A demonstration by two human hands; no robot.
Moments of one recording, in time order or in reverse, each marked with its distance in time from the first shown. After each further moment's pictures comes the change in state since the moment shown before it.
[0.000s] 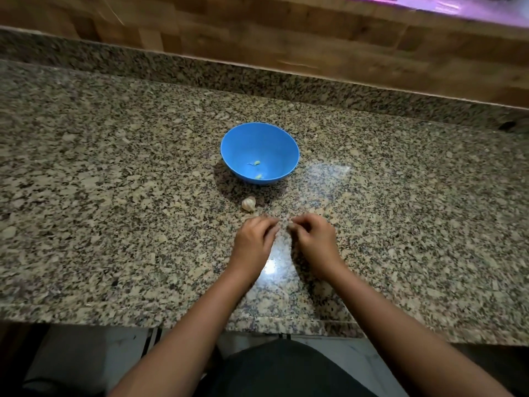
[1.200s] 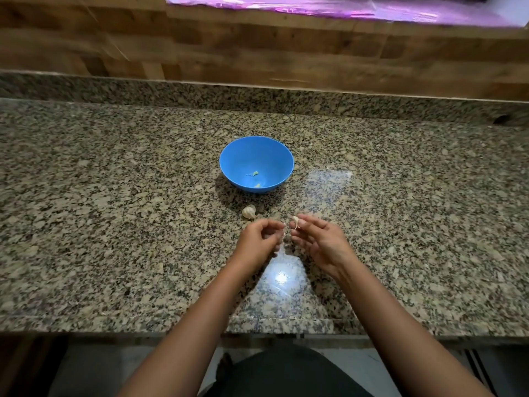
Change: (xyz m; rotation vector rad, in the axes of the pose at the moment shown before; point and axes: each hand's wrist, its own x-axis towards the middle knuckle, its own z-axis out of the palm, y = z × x) left_hand 0.009 0.026 -0.021 -0.484 -0.224 -0.365; right_hand -0.009 -0.023 -0.030 1.076 -0.144 0.561
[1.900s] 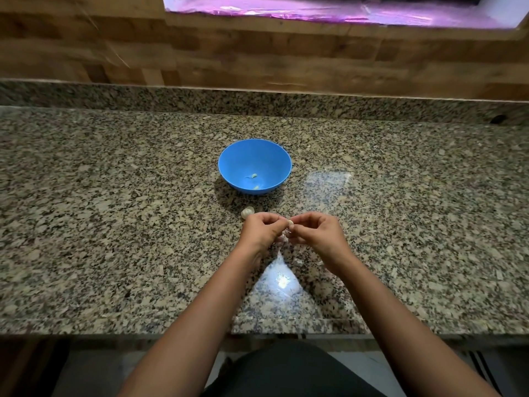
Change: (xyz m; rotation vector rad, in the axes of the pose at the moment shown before) left_hand 0.011 0.028 0.011 -0.257 0.046 -0.132; right_hand -0.007 -0.005 0.004 -0.484 -0.036 -0.274
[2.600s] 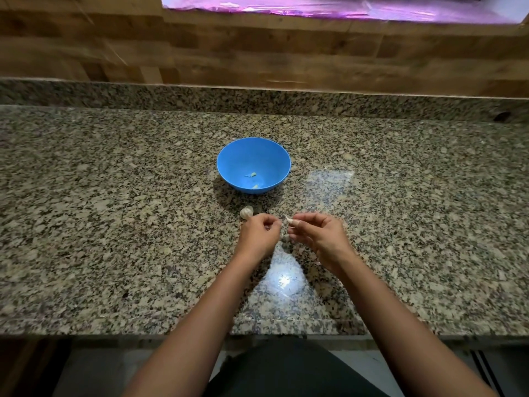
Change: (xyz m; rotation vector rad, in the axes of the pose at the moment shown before) left_hand 0.003 -0.012 -0.004 0.506 0.125 0.120; right_hand 0.003 0.003 -0.007 0.317 -0.003 0.124
